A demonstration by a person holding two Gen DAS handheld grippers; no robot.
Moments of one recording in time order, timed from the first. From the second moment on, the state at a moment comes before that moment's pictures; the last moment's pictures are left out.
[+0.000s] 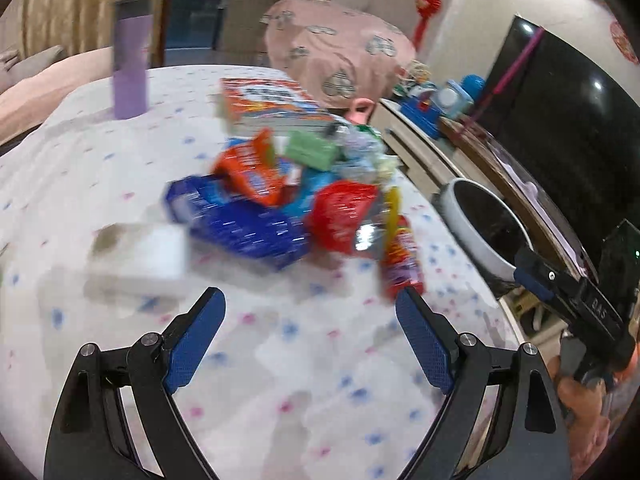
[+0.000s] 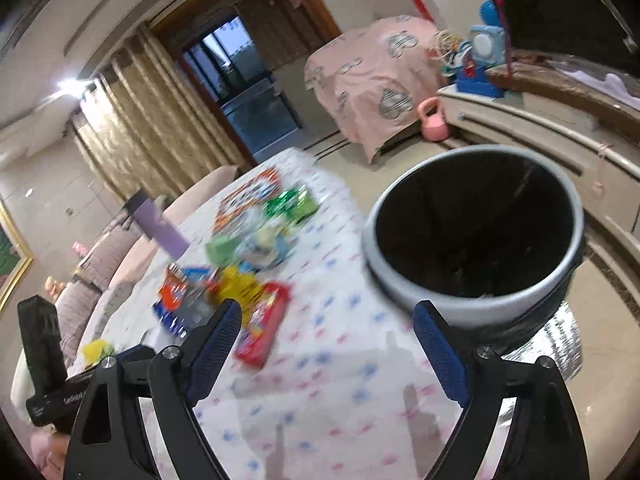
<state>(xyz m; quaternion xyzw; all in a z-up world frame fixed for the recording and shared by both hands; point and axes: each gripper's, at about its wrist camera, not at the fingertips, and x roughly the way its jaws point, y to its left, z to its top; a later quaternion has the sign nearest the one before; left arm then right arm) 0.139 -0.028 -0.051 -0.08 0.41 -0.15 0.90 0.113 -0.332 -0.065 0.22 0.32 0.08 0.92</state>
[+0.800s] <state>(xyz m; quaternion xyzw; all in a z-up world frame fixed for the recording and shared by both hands) 0.166 0.055 -0.082 -0.07 0.43 -0.02 0.90 0.141 -0.237 -0.092 0.15 0.38 0.11 0.91</state>
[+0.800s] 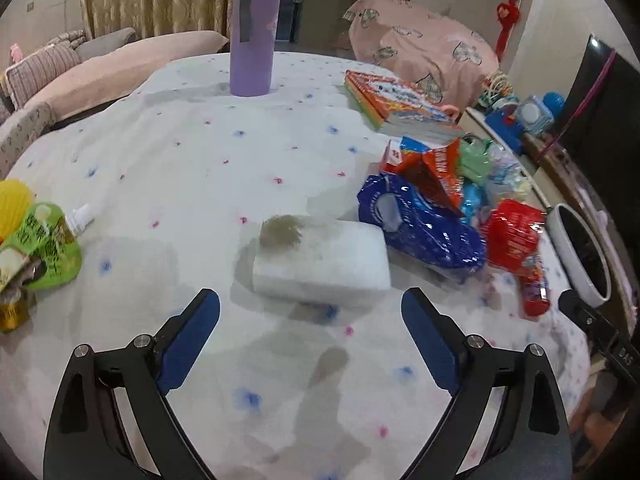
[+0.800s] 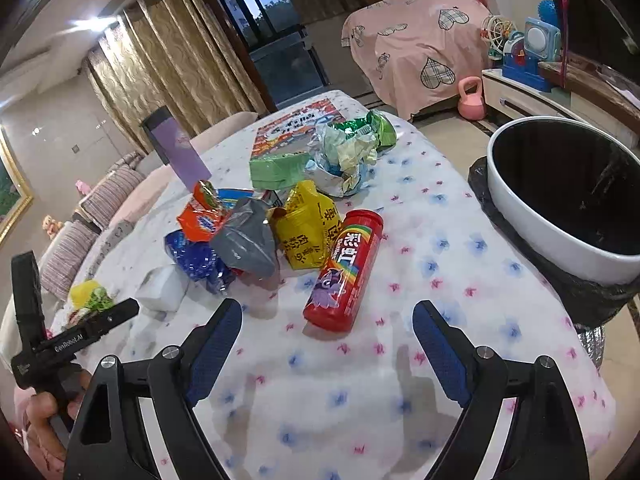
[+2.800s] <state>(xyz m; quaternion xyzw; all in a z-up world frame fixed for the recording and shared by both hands) 0.141 -0.163 -0.029 0.01 0.39 -0.31 0.87 0.091 -0.366 -0.058 0.21 0.31 0.05 0.93</state>
